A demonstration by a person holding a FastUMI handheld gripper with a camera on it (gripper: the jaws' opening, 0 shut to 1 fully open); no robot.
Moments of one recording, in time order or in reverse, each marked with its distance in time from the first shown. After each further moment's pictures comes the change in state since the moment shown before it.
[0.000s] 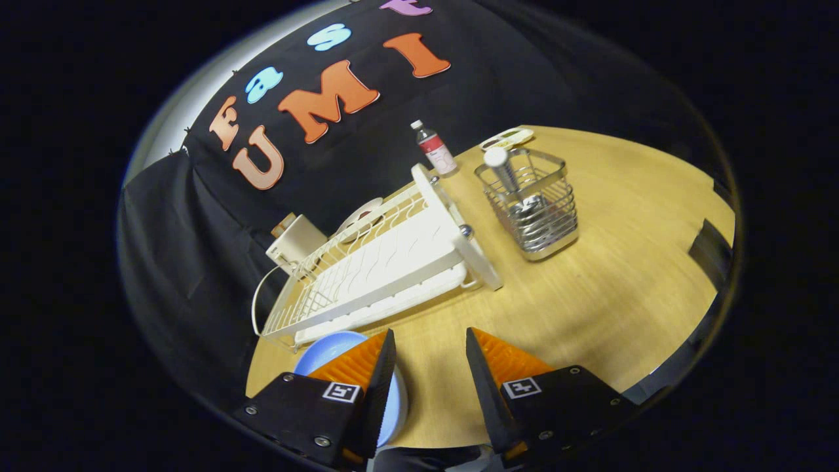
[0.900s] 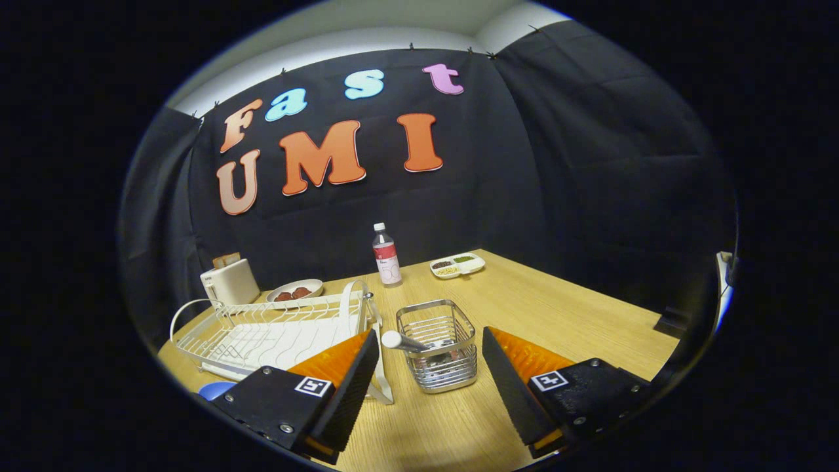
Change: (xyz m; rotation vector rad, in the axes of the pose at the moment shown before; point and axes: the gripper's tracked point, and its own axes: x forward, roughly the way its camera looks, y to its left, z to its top) arm 0.005 -0.052 0.130 -0.306 -0.479 -0.201
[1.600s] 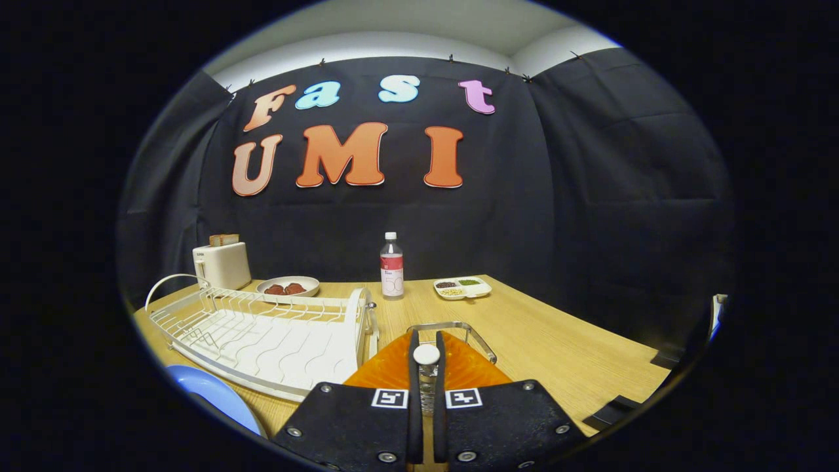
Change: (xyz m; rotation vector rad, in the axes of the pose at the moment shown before) arm 0.023 0.015 0.013 -0.147 -0.081 -0.012
